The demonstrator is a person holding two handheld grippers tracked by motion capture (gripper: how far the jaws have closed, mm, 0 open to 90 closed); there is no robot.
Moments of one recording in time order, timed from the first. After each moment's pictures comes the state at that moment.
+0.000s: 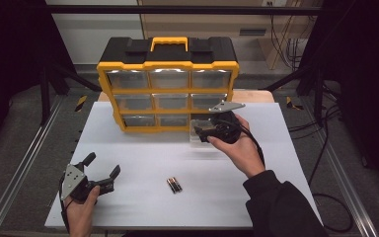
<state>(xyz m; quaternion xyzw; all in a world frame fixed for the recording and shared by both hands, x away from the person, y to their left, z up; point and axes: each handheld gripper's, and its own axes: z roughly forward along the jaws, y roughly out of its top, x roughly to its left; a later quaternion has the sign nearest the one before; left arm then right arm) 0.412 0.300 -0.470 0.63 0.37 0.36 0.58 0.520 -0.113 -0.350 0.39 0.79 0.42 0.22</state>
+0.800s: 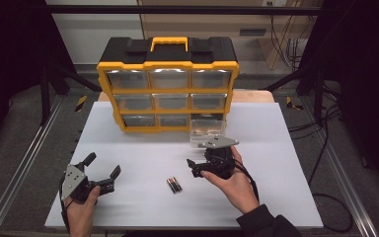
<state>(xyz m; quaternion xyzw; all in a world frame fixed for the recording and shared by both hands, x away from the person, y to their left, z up) 0.412 0.299 -0.470 0.63 0.37 0.36 0.58 0.457 -0.096 -0.406 0.40 0.79 0.42 0.18</state>
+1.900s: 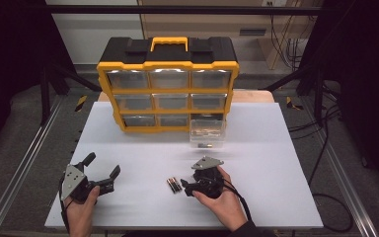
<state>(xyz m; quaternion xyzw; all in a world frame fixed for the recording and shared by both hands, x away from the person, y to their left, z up) 0.412 0.300 -0.470 0.63 0.37 0.36 0.58 0.429 -0.070 -0.456 0.39 0.82 0.38 0.15</state>
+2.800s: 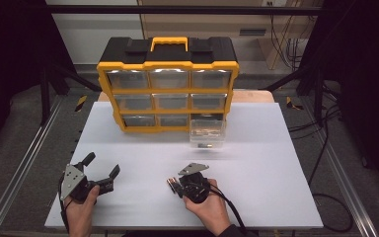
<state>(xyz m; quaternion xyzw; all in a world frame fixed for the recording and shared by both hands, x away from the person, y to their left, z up) 0.412 0.301 -0.470 0.63 0.38 0.36 0.58 0.422 -0.037 -0.473 0.40 0.83 0.37 0.11</state>
